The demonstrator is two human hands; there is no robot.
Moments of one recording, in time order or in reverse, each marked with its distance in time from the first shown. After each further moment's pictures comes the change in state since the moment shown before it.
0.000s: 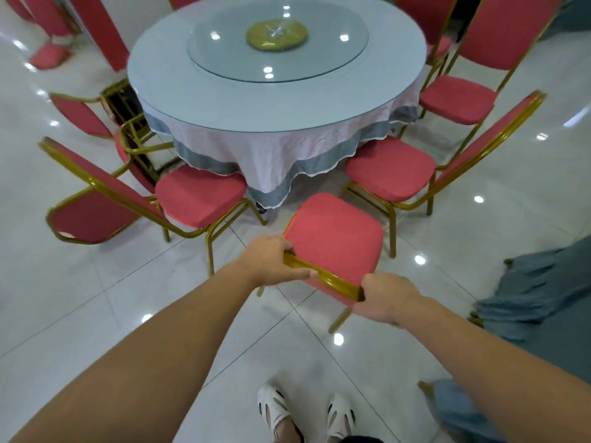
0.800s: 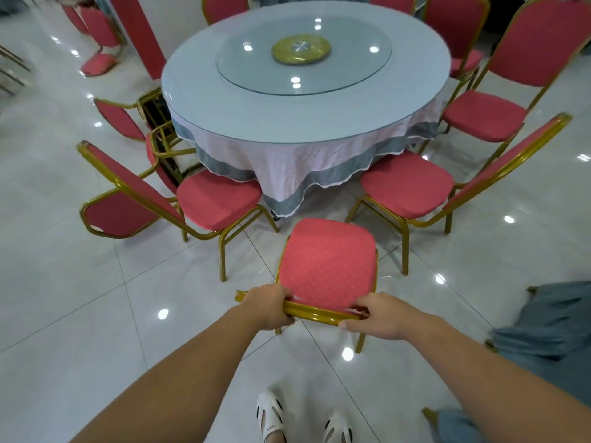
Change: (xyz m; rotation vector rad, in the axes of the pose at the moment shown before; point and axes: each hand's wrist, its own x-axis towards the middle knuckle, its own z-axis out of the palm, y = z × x) left_hand -0.026 0.021 0.062 -0.006 -0.195 -0.233; right_hand 0.015 0.046 0.017 0.305 -0.125 -0.243
